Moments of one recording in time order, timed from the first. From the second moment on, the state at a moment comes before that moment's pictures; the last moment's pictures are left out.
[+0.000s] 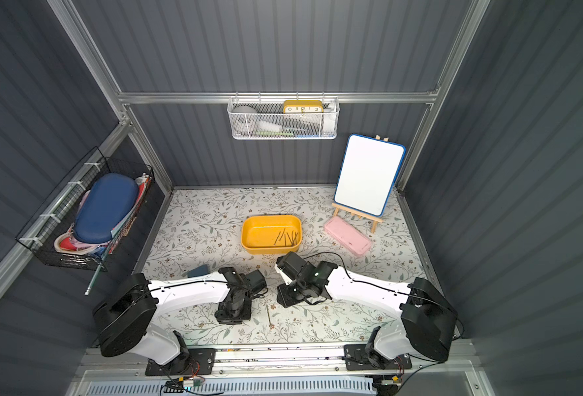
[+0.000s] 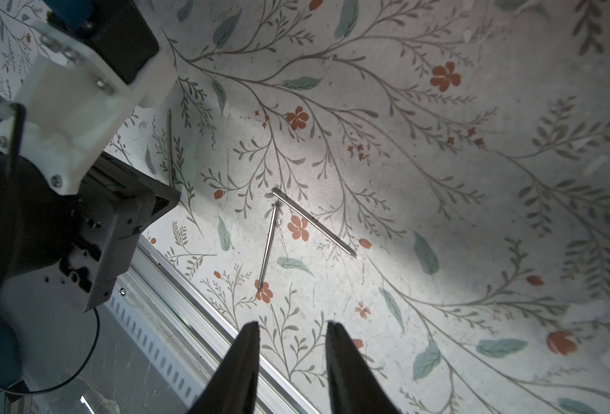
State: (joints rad) left arm -0.96 1.55 0.81 -0.97 0.03 -0.95; right arm 0.95 1.41 0.90 -0.57 -0.22 0.56
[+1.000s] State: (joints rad) left arm -1.04 1.52 1.06 -1.03 0.04 -0.93; right arm 0.92 1.39 0.90 -0.60 -0.19 0.55
